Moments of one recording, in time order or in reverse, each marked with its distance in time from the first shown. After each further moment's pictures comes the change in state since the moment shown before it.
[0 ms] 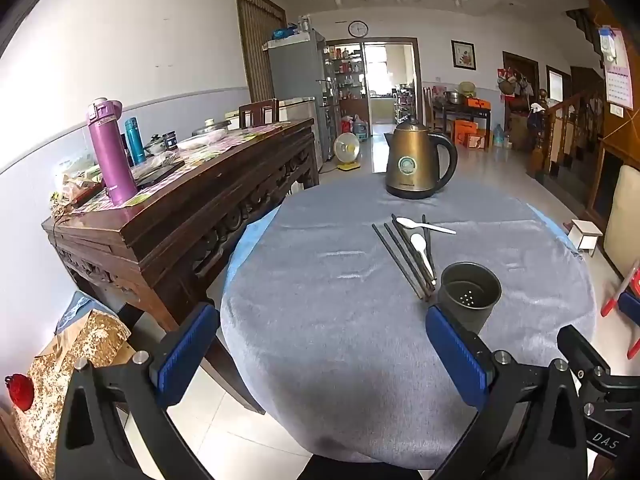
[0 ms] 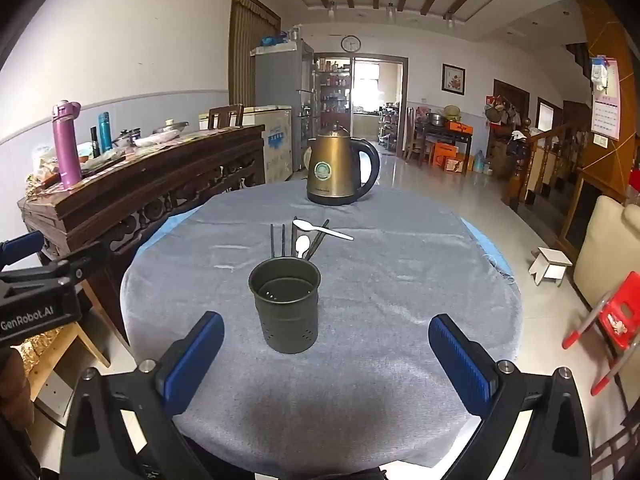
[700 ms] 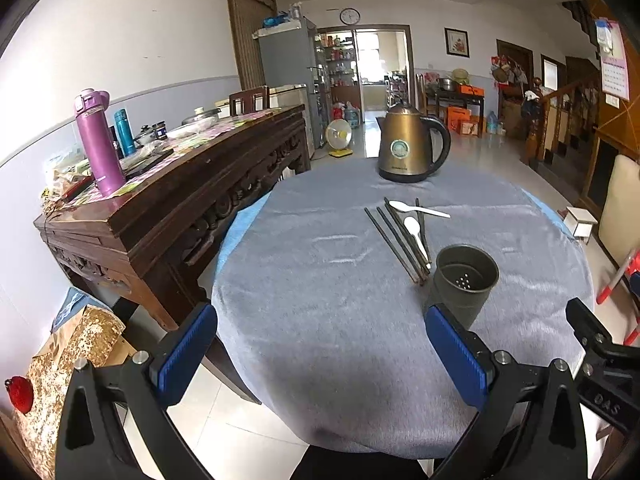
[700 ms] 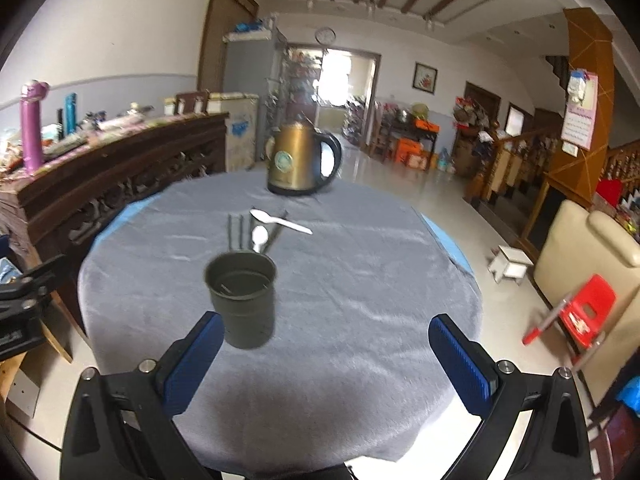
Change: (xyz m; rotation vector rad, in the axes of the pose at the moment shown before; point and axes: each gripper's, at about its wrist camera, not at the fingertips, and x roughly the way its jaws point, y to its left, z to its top) left arm 0.010 -0.005 -0.006 0.025 0.050 -0.027; right arm 0.012 -0.007 0.001 -0.021 0.040 -0.173
